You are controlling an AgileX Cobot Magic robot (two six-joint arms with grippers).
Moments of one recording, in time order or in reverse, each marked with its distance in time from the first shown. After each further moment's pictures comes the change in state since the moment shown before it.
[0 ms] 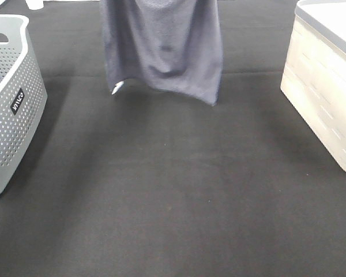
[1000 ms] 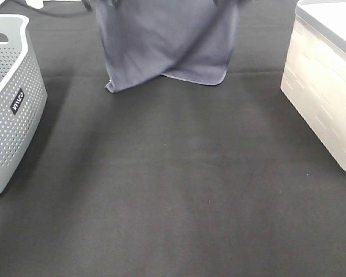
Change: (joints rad) left arm 0.007 0.097 0.000 -0.001 0.158 0.038; right arm -0.125 0.170 -0.181 0.325 0.194 0.043
